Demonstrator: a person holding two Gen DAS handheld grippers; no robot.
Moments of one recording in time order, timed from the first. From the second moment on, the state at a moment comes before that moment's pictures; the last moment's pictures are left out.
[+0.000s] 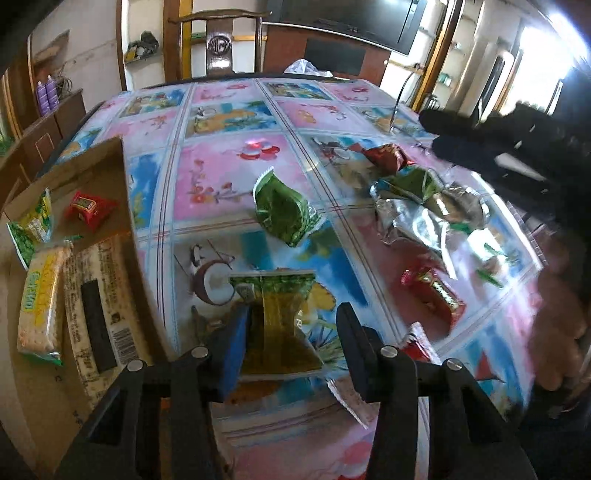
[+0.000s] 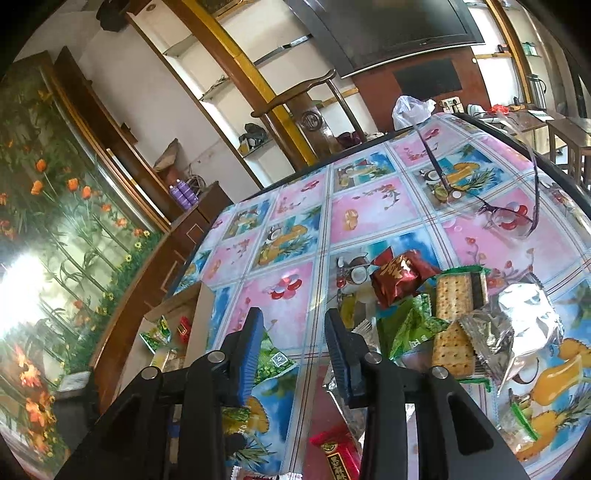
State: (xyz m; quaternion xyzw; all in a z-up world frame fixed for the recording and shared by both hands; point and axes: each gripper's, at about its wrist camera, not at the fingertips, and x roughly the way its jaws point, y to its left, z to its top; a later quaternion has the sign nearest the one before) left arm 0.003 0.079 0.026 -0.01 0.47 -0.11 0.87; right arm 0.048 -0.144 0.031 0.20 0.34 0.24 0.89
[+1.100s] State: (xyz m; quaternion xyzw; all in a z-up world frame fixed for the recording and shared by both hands) left arm 0.016 0.056 0.023 0.05 0.48 -0.07 0.87; right arm 0.067 -0.153 -0.011 0.12 0.45 0.21 0.86
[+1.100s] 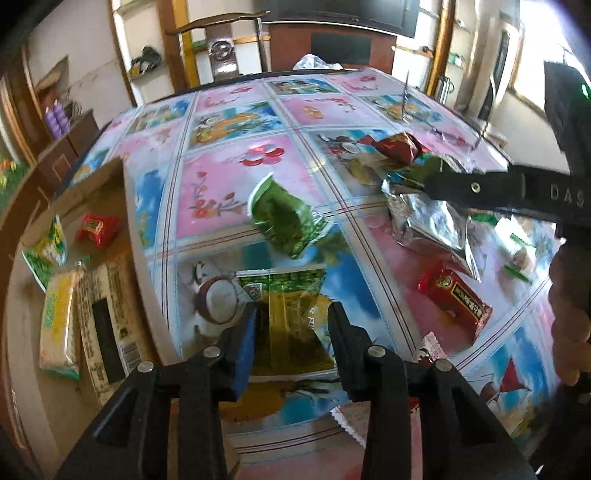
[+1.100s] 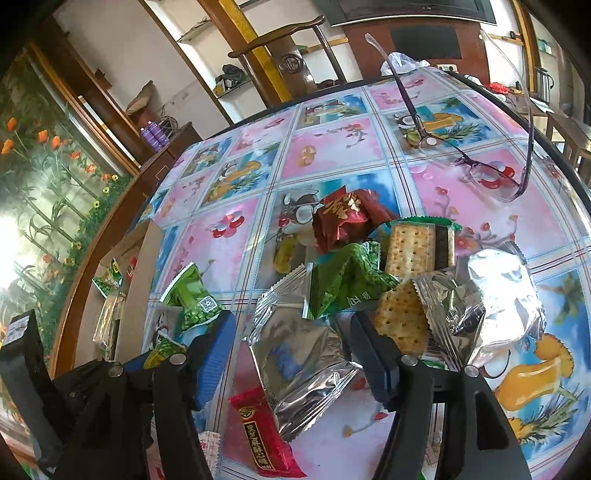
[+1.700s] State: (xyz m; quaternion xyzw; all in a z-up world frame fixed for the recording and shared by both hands) left arm 0.020 0.047 0.015 0.04 0.45 -0.09 0.89; right arm 0.058 -0.104 -0.030 -0.07 0.44 0.17 0.88
